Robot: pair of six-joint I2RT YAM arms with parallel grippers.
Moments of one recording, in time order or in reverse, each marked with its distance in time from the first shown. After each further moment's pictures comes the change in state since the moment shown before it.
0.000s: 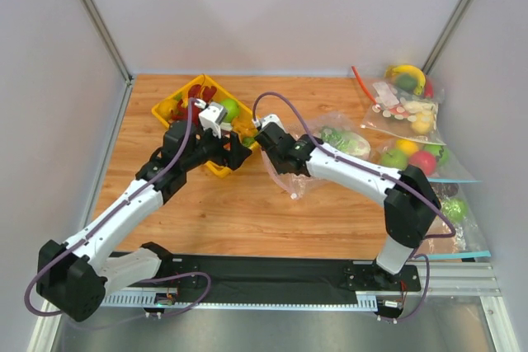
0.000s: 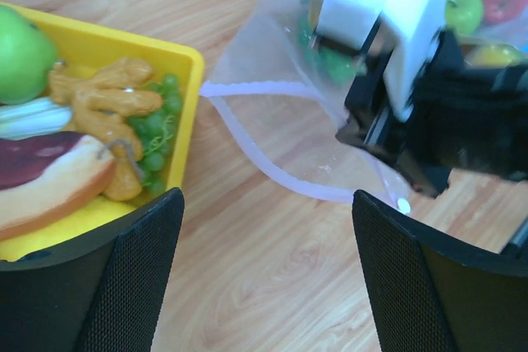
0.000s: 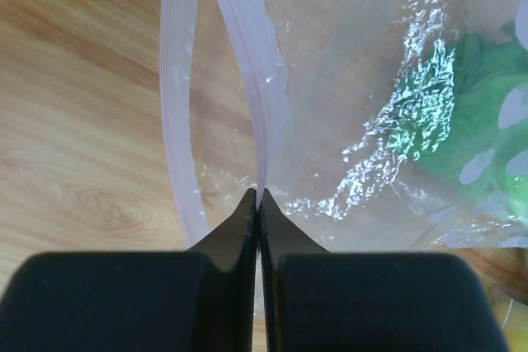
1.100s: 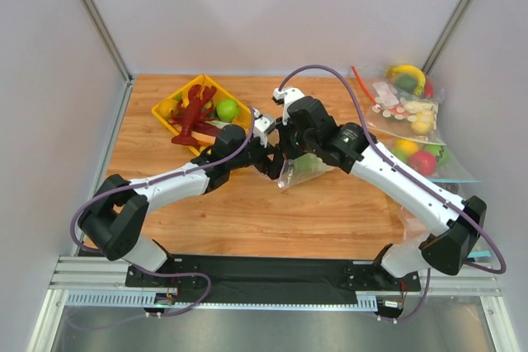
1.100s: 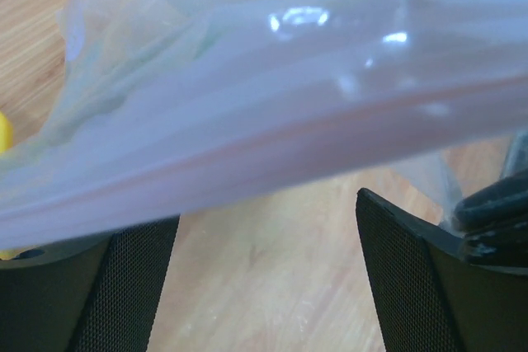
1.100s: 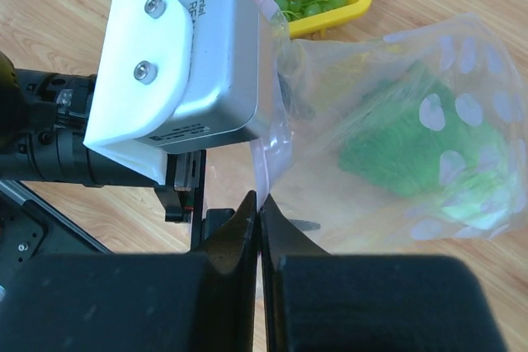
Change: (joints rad) left arm -0.211 0.431 0.011 0.427 0.126 -0.017; right arm -0.048 -0.300 0.116 -0.063 -0.330 0.063
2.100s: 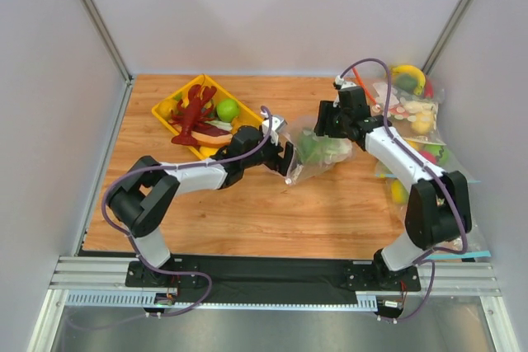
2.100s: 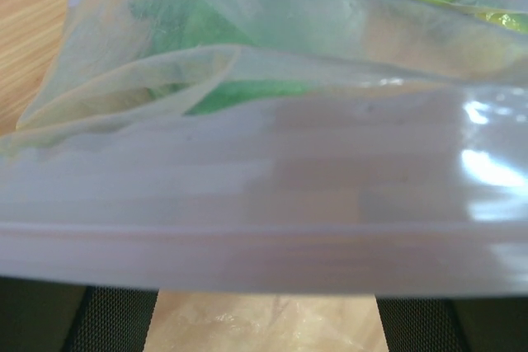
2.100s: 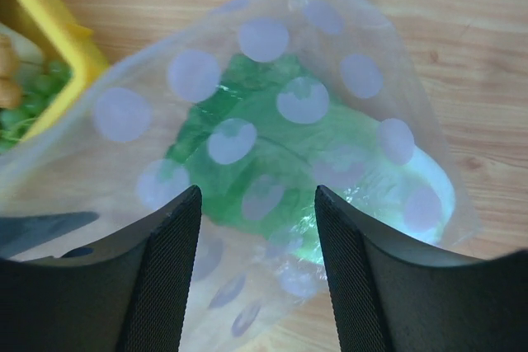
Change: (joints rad) left arm -0.025 0.224 0.064 0.149 -0.096 -0.048; right arm -0.524 0.119 -0.257 0.342 -0.121 0.046
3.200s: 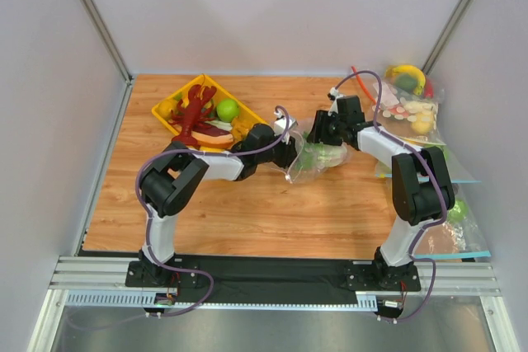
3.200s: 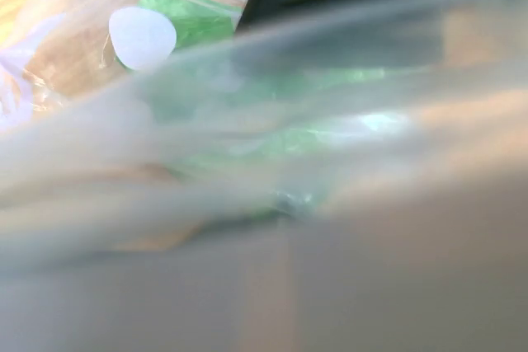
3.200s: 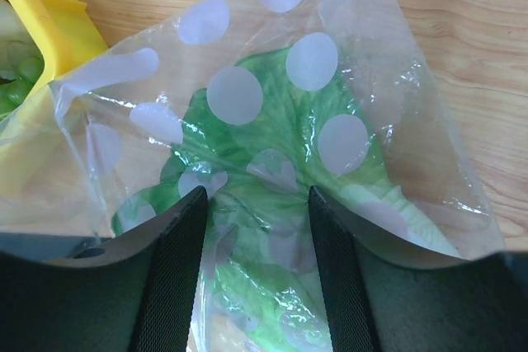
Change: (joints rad) left arm 0.005 0.260 0.167 0.029 0.014 0.027; right arm -0.063 0.229 -0.068 0.211 -0.237 0.026
